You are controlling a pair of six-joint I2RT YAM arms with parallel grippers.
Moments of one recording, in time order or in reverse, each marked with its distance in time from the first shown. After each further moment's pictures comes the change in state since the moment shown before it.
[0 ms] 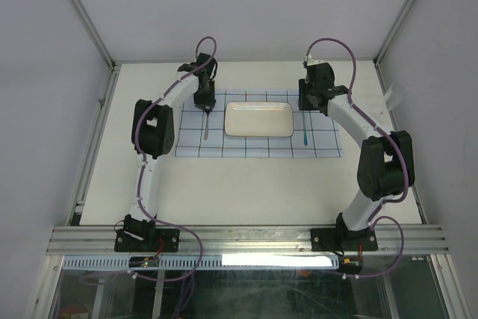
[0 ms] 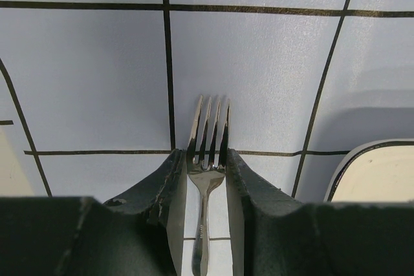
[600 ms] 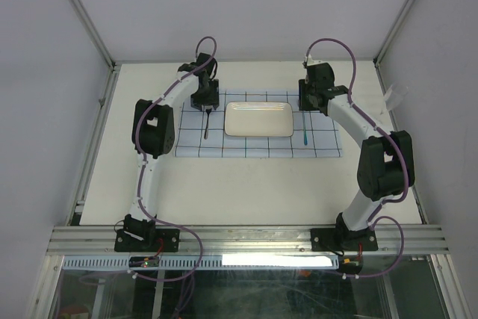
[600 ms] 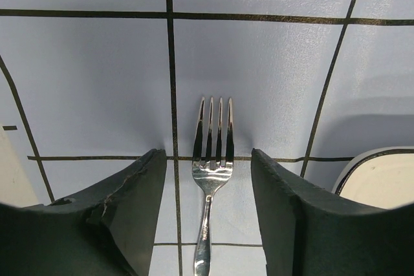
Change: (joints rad) left arm 0.000 0.012 0.016 0.004 -0.011 0.003; right arm 0.000 0.000 0.000 -0.005 -0.001 0.000
